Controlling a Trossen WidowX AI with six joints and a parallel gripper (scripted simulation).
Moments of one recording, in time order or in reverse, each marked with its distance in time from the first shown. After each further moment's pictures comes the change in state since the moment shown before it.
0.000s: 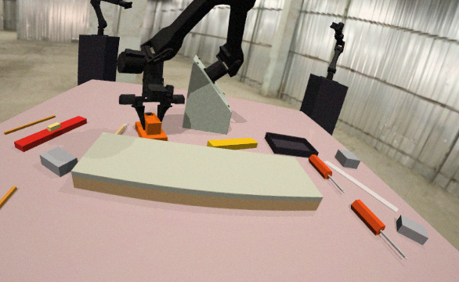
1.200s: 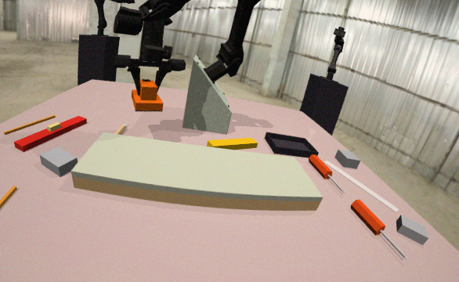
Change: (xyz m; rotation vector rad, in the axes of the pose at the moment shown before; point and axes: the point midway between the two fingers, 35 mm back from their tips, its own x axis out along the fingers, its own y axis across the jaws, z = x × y) arm -0.098 -0.026 0.043 0.073 0.018 -0.026
